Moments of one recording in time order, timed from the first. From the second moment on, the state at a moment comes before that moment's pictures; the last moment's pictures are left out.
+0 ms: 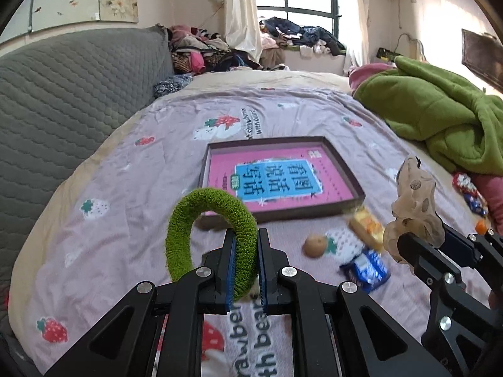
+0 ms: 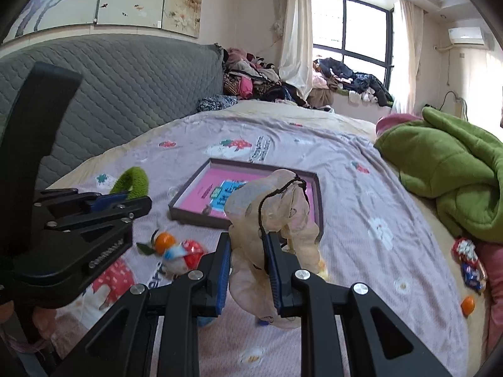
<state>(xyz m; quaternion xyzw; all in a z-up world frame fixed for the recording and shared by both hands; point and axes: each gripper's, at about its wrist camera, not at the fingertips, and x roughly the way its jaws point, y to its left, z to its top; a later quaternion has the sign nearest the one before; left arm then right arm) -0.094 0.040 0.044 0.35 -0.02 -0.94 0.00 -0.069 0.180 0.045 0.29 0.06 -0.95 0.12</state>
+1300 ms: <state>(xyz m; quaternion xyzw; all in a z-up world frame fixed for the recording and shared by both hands) -0.248 0.016 0.059 0.34 -0.01 -0.94 0.02 -0.205 0.164 0.079 0.24 0.07 -0.96 0.11</state>
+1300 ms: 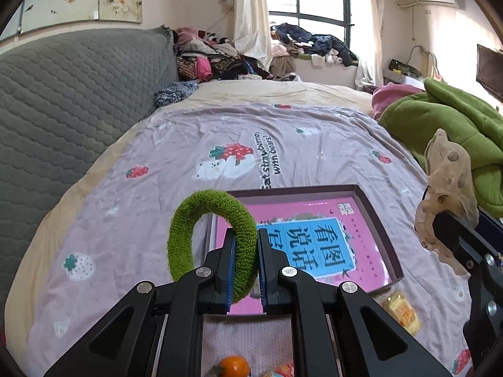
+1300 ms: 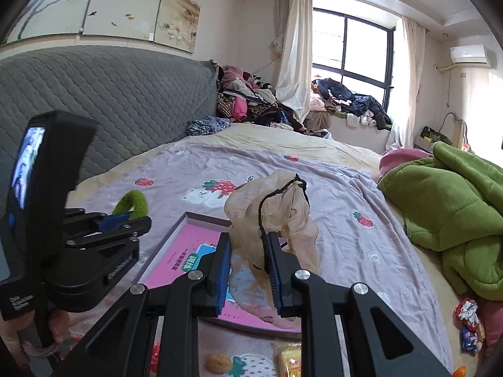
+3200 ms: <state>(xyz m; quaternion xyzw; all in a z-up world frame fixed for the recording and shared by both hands) -0.342 0.031 -0.059 0.46 -0.03 -0.89 -0.04 -0.310 0.163 -0.035 0.38 0.10 -0.91 0.14</state>
